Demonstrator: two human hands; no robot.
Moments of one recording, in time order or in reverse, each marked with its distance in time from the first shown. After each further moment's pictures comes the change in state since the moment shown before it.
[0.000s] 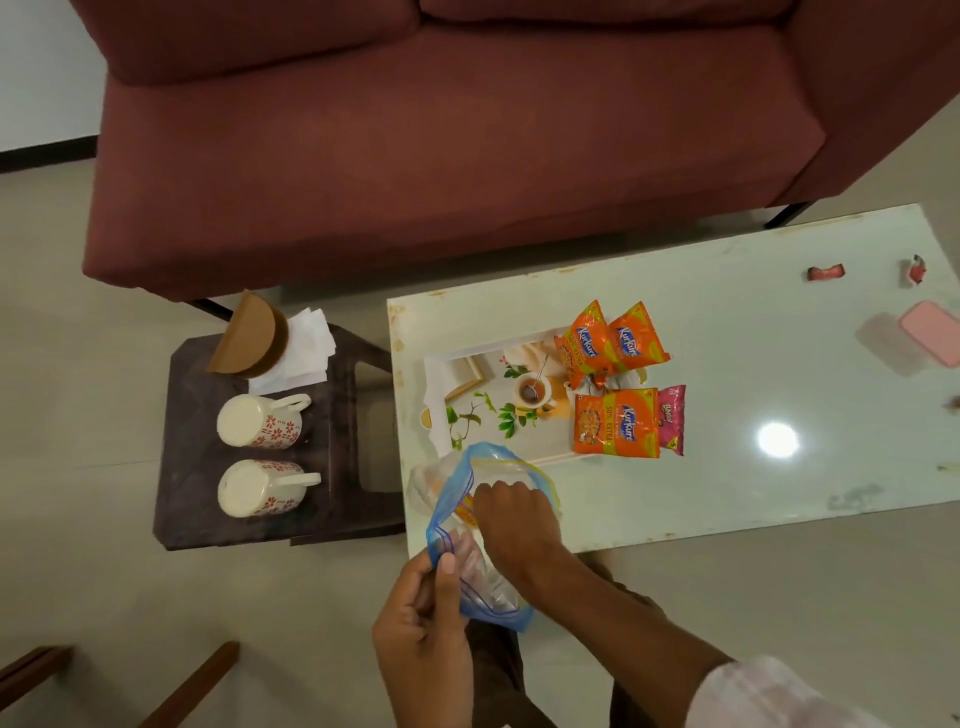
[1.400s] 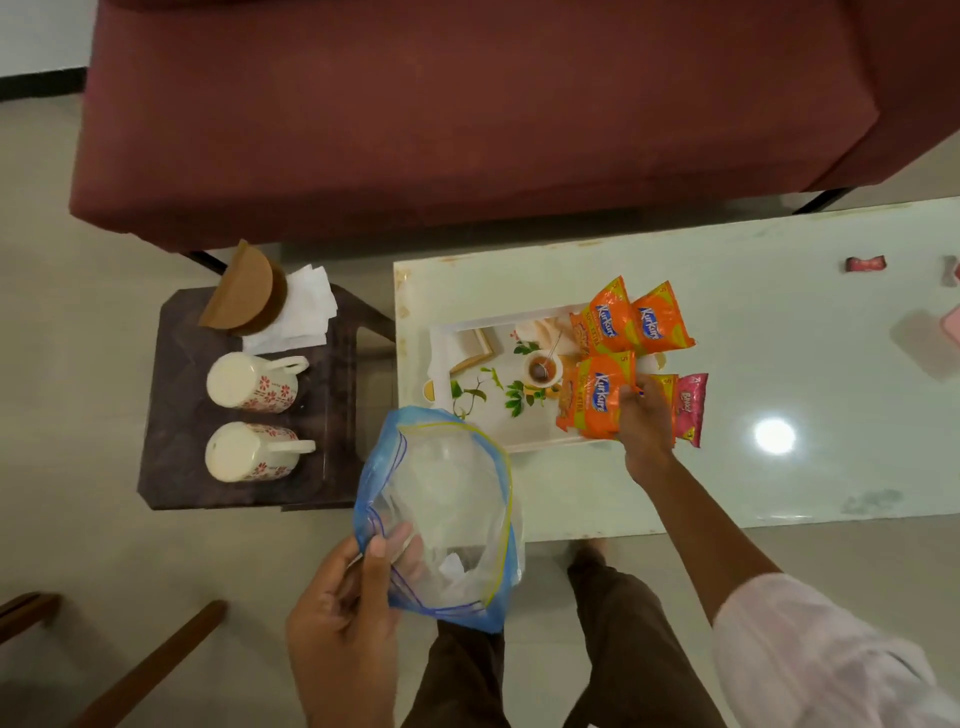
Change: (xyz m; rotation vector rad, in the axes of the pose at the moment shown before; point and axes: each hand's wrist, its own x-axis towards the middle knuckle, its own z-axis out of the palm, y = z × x) left_hand 0.029 -0.008 -0.041 -0.028 0.090 0.020; right_hand 0.083 0.162 0.038 1.299 0.628 0.575
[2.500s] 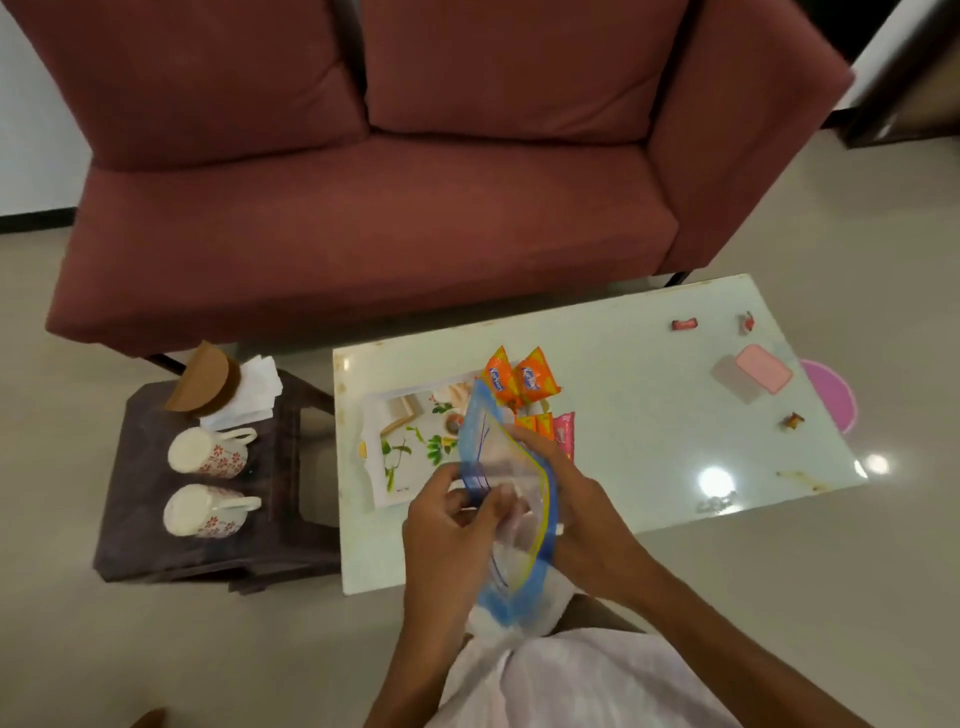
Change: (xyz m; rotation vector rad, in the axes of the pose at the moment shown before) left_hand -0.124 0.101 0.107 0.032 -0.462 0.127; right_hand -0.203 -0.121 -0.168 -0.007 -0.608 -0.716
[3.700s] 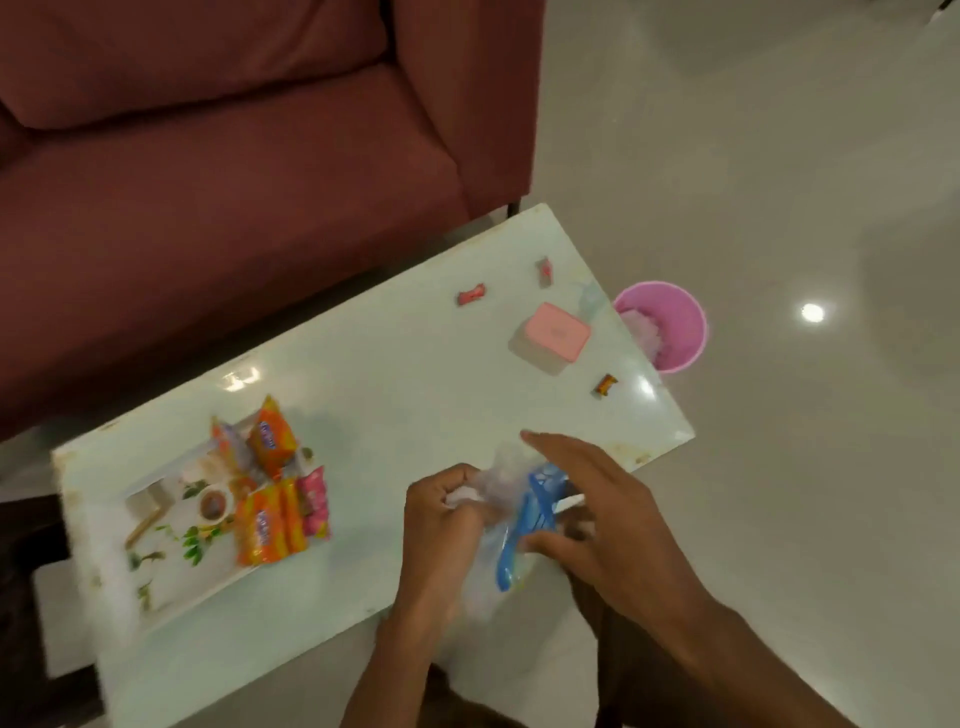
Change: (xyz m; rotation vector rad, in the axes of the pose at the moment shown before) left_hand 0.048 -0.049 0.421 0.243 -0.318 -0.196; right_hand -0.095 0.140 -0.386 -0.254 0.279 0.351
